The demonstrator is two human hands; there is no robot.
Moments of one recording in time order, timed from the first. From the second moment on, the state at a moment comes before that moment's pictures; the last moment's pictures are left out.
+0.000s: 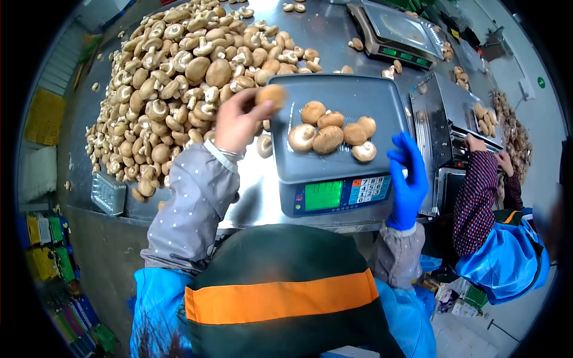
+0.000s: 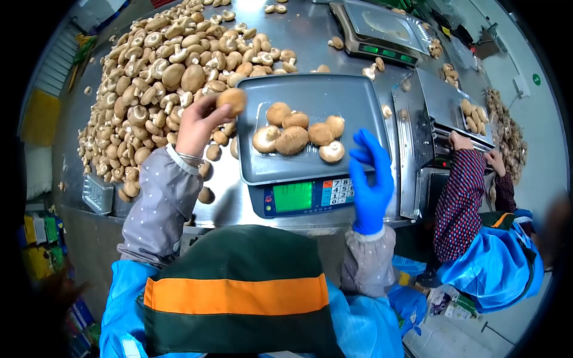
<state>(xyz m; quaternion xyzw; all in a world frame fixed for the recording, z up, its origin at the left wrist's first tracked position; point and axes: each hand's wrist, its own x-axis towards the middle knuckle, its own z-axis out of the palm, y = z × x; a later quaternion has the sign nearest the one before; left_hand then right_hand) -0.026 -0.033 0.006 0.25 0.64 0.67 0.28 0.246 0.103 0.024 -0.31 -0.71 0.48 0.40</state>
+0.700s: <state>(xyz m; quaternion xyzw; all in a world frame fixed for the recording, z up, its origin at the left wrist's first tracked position) 0.030 0.006 -0.037 0.54 0.75 0.38 0.04 0.166 0.162 -0.027 -0.18 -0.89 0.31 0.28</state>
